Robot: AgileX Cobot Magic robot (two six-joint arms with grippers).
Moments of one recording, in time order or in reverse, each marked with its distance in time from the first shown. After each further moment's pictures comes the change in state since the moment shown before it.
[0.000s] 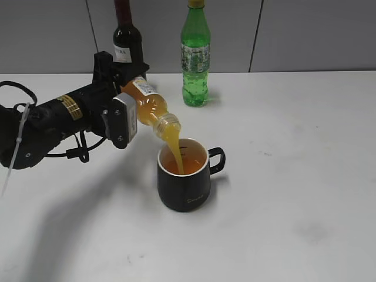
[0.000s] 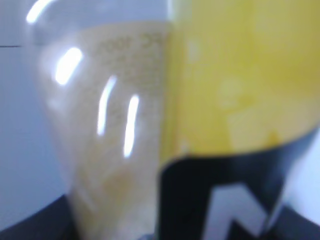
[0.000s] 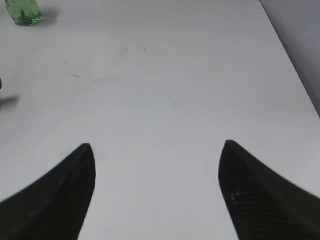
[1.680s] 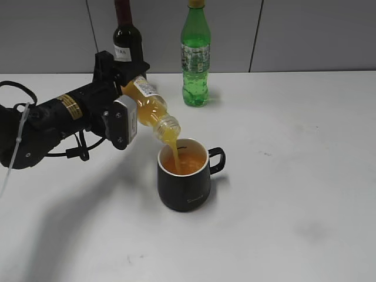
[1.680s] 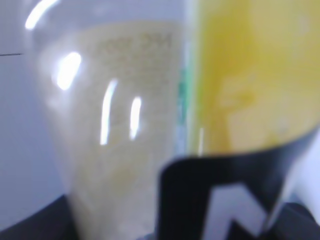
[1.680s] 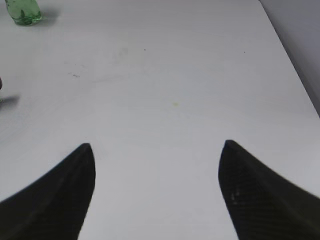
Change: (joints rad) left arm 0.000 0.000 0.000 -0.001 -0.009 0.053; right arm 0.000 0.000 0.000 0.000 0.000 0.000
